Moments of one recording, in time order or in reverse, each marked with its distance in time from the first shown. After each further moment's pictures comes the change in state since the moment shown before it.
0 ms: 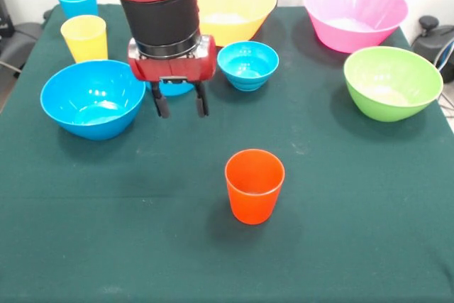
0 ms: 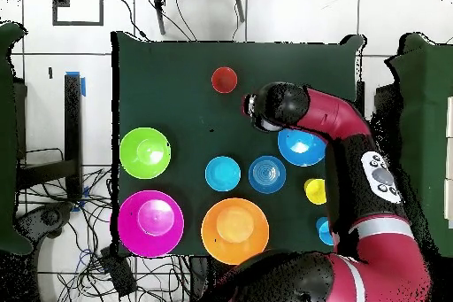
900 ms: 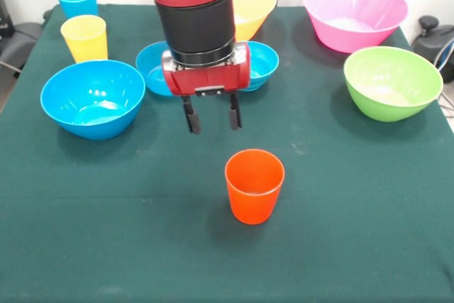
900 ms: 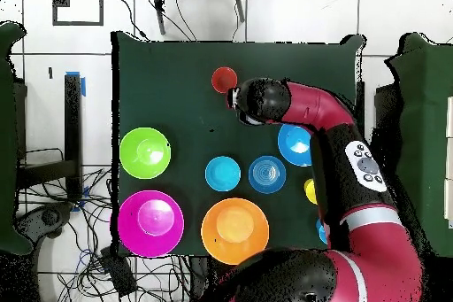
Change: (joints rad) arm -0.005 0.002 0.110 0.000 -0.076 -0.048 0.000
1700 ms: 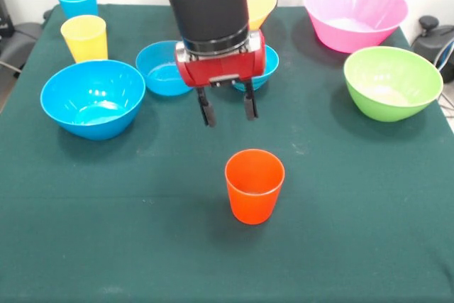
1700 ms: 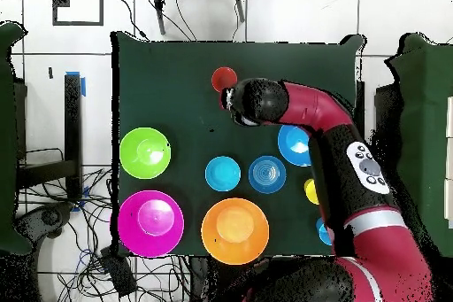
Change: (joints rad) arm -0.036 -0.036 0.061 0.060 -0.005 0.000 0.000
